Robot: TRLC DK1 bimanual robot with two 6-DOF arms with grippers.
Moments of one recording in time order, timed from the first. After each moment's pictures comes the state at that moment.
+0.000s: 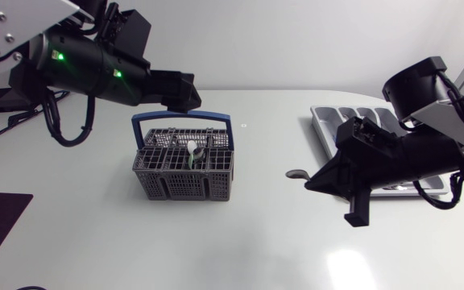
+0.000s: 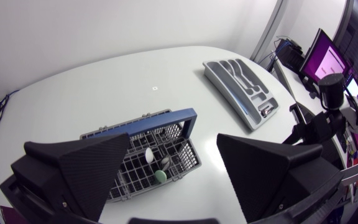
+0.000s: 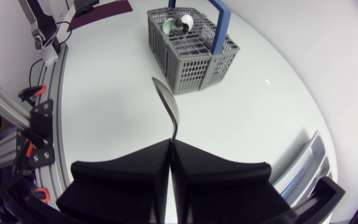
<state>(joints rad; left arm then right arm) -0.49 1.41 1.31 -0.61 0.10 -0.11 0.25 1.23 0.87 -0.72 -0.49 -0.79</state>
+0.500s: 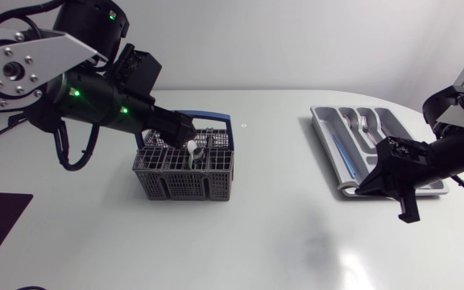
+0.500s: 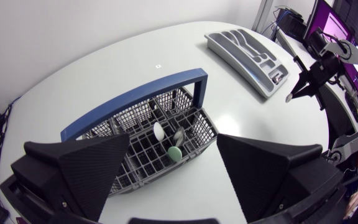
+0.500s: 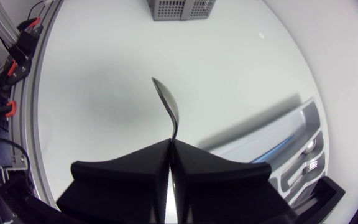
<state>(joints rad) -0.49 1.40 1.19 -0.59 0.08 0.04 -0.19 1.49 0.95 -0.86 -0.44 -1.44</state>
